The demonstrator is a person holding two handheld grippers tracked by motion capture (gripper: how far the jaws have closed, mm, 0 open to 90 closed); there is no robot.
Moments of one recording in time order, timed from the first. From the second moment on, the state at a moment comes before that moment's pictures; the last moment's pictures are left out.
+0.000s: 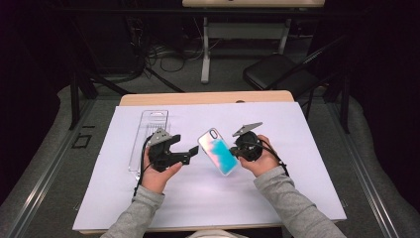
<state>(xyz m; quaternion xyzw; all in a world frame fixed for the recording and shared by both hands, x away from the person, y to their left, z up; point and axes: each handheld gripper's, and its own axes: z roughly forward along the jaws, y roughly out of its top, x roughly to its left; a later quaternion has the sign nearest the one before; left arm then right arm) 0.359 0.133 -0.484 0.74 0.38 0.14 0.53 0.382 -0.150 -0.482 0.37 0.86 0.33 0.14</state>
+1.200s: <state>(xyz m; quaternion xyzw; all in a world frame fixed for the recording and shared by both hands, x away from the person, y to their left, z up) 0.350 0.118 -0.498 0.76 0.39 0.07 0.52 0.369 -0.144 -0.488 0.37 0.84 0.36 0.14</state>
